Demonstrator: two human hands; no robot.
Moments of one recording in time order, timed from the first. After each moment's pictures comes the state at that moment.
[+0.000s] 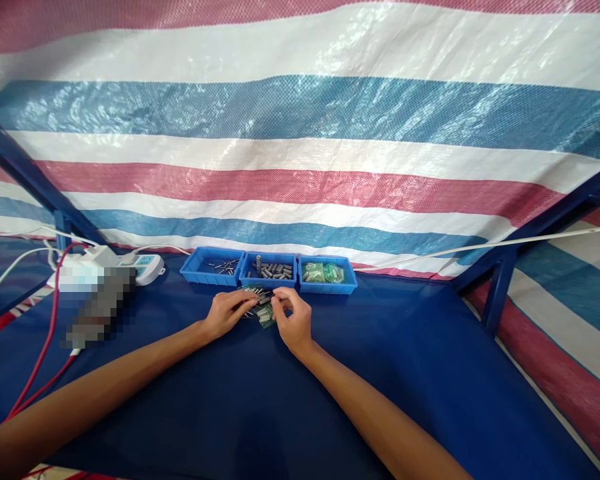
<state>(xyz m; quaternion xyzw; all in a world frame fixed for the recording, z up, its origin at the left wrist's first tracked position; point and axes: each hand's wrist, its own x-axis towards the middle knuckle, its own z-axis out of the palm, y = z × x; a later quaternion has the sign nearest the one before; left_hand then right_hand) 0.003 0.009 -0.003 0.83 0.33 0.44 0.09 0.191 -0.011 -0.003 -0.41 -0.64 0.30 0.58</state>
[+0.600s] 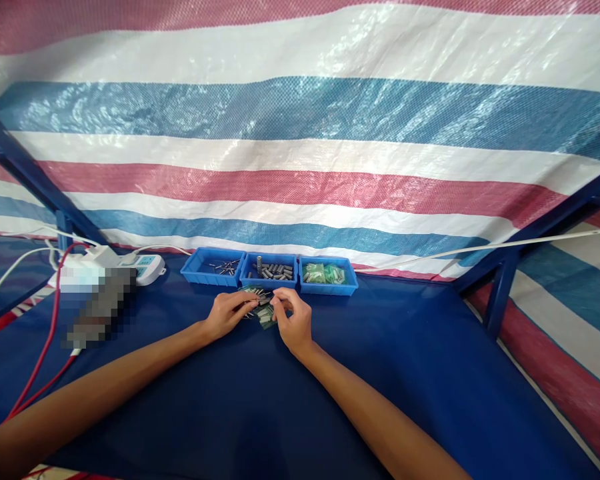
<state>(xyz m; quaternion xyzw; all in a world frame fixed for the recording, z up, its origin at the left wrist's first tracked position) 0.002 0.010 -0.005 0.83 0.33 0.44 0.09 0.192 -0.011 -0.003 -0.39 -0.64 0.32 0.58</state>
